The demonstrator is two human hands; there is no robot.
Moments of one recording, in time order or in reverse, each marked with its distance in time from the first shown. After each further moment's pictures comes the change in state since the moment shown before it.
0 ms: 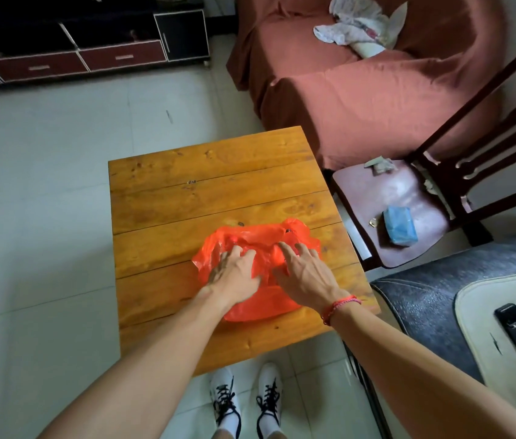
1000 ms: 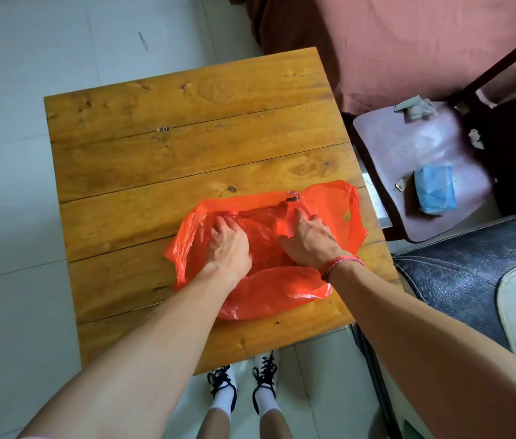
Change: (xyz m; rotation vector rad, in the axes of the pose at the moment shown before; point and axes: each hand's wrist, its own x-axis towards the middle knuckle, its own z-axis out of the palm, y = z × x) left_hand 0.117 -0.023 0.077 0.101 -0.066 -0.250; right_hand 0.125 0.051 0.064 0.178 -0.191 0.292
